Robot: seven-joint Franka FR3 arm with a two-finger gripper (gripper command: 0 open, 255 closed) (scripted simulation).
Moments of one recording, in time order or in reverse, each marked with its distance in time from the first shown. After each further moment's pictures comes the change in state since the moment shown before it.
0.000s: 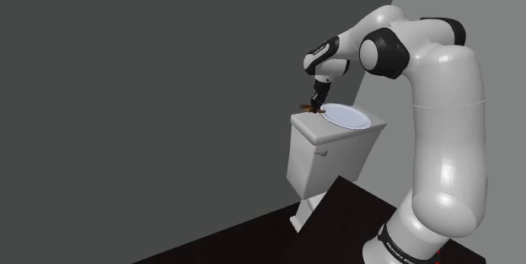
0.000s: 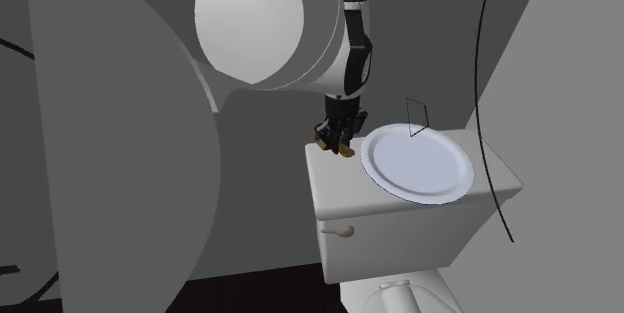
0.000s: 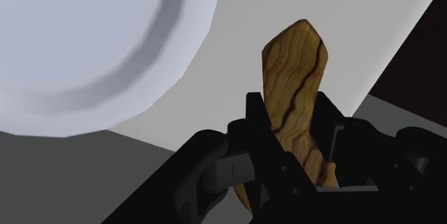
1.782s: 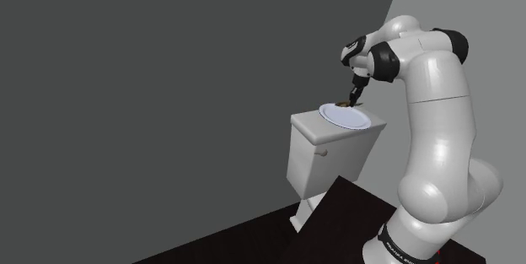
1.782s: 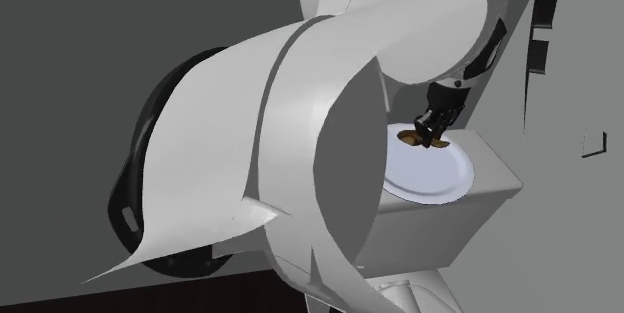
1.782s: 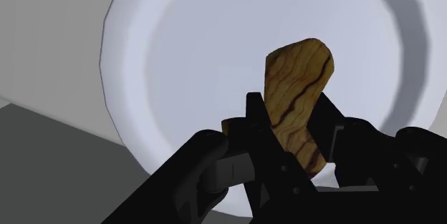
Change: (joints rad) arm -0.355 0.140 -0.030 0.277 0.080 -0.156 -0.339
